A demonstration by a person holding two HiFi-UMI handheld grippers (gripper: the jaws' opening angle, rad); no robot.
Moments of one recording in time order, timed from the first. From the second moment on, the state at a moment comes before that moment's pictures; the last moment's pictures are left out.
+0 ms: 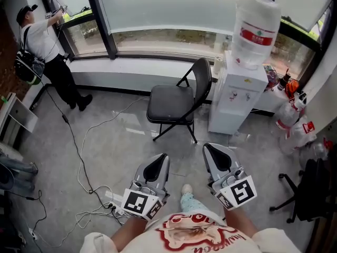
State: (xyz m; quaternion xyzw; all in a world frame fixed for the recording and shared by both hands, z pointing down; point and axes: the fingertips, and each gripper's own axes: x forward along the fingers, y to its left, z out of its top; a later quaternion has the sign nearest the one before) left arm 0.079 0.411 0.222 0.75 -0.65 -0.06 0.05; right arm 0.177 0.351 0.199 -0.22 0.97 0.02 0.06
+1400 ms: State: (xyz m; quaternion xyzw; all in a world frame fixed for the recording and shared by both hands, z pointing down) left arm -0.098 0.046 0.259 0.79 -0.61 -0.07 0.07; right arm 0.040 -0.010 0.251 -0.32 0.95 0.00 0.02
